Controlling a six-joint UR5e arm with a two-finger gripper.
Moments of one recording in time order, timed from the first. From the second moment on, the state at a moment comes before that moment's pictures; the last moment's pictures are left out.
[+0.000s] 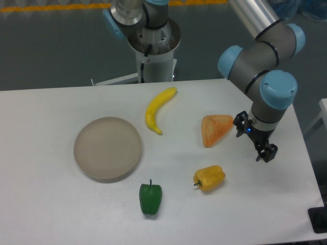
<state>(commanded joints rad) 2.41 -2.02 -1.44 -1.20 1.58 1.68</state>
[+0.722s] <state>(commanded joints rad) 2.38 -2.03 -1.43 -1.19 1.53 1.51</state>
